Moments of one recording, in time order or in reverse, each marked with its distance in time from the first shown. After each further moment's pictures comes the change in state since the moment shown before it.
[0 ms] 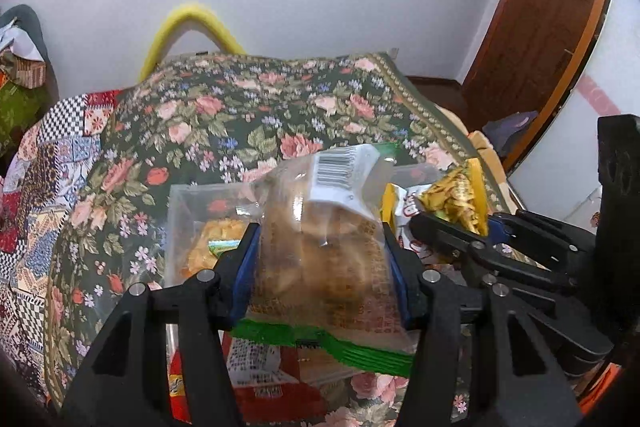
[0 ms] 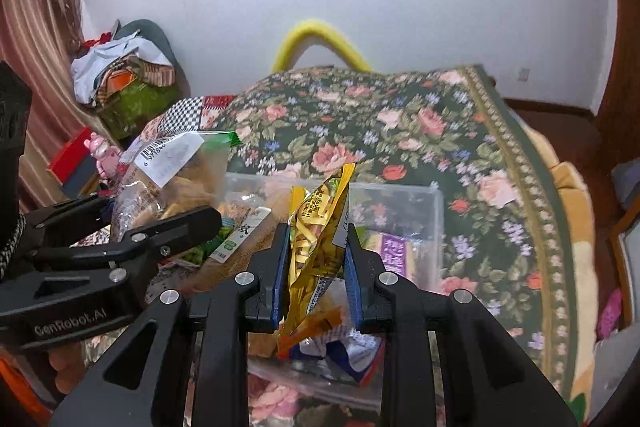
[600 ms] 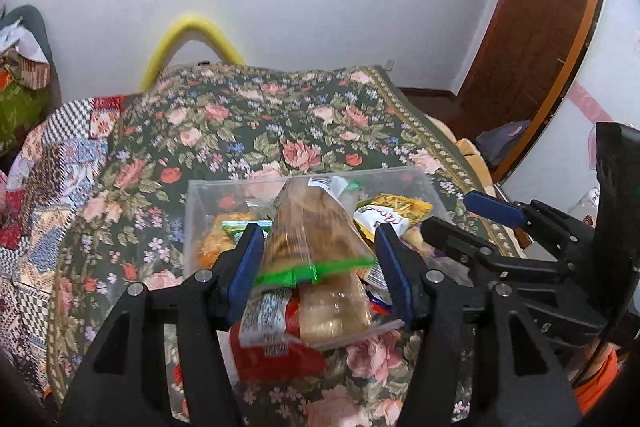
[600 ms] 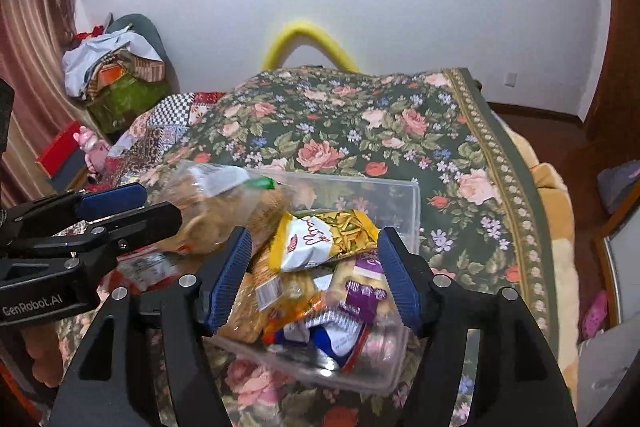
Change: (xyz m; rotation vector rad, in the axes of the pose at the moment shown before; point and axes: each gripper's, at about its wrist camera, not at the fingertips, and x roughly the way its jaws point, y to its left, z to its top) left arm -0.047 0.001 -0.013 0.003 -0.068 -0.011; right arm -0.025 0.001 -0.005 -0.028 -0.015 -0.067
